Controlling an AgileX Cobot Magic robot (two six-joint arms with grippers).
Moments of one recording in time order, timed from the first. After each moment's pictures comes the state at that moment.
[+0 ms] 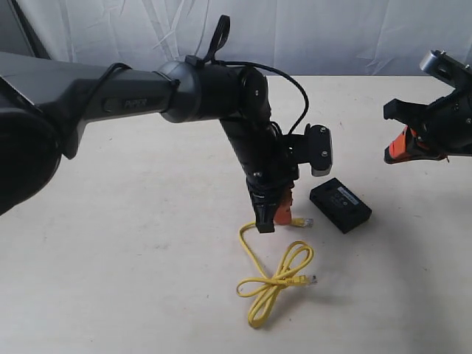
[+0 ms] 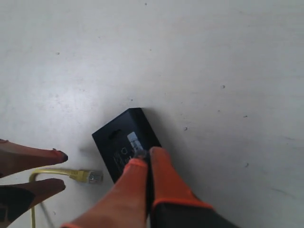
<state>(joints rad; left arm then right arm) -0.74 2.30 -1.74 -0.41 0.91 1.19 -0.12 1.76 -1.03 0.75 0.81 -0.56</state>
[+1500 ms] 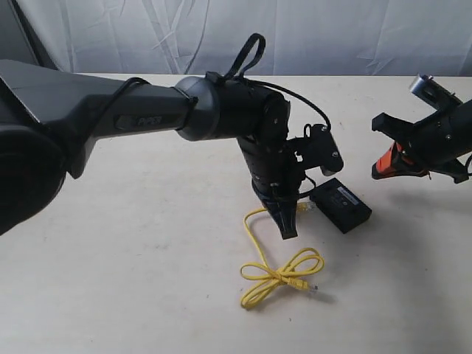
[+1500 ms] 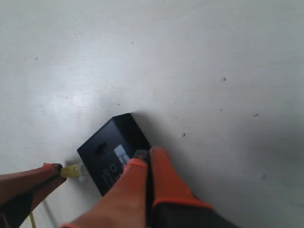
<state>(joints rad) -0.82 2.28 -1.70 -0.14 0.77 0.68 -0.12 1.89 -1.03 0.85 0.79 -0.56</state>
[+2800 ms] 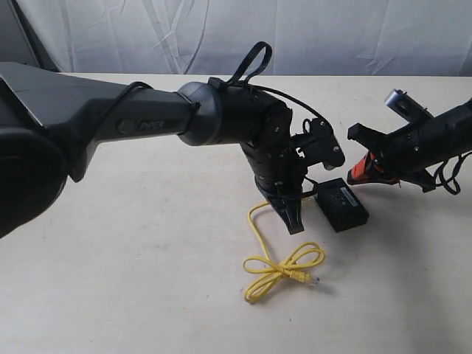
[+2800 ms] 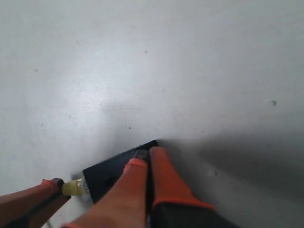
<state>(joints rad) -0.83 2.28 -1.69 -0.07 0.68 0.56 -0.06 2.00 -1.03 1.03 0.71 -0.68</state>
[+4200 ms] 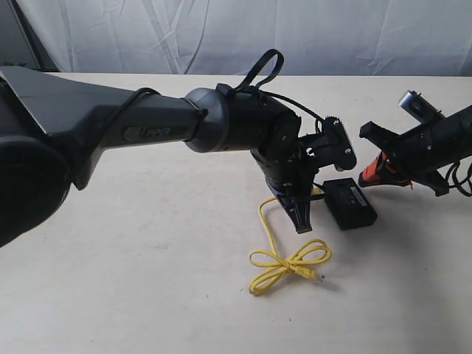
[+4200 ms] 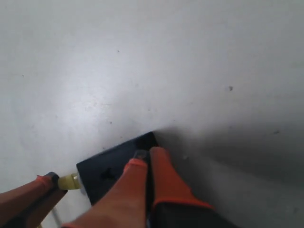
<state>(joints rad) -0.86 2.28 -1.68 -0.02 0.58 0.57 -0.10 1.99 -1.03 0.97 0.74 -0.58</state>
